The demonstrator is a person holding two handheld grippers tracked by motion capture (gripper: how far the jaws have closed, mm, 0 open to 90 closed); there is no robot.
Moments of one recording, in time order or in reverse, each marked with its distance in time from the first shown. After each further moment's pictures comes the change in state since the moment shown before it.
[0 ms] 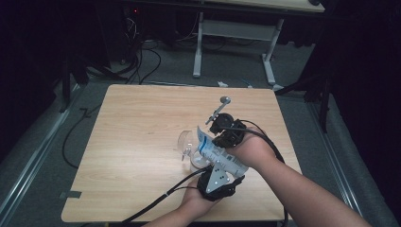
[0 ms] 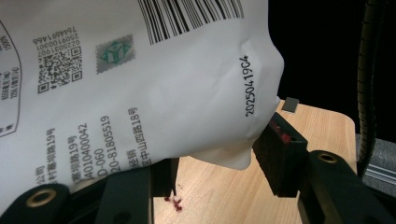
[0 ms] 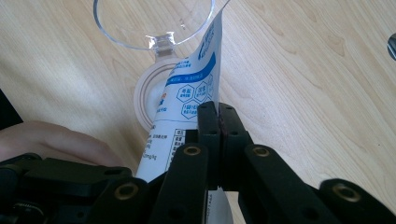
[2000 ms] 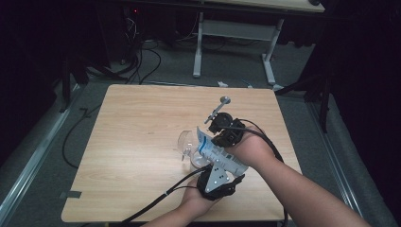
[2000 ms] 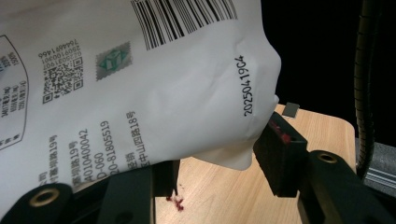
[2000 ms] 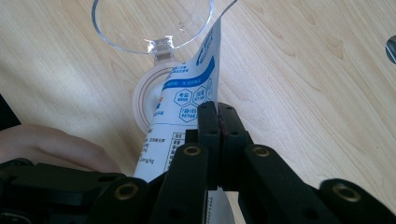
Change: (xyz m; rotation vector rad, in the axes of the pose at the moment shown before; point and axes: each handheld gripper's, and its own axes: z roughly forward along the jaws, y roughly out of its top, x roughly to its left) left arm 0.001 0.004 -0.002 -0.012 0.005 0.001; right arm -0.001 0.003 0.001 -0.003 -0.004 -0.008
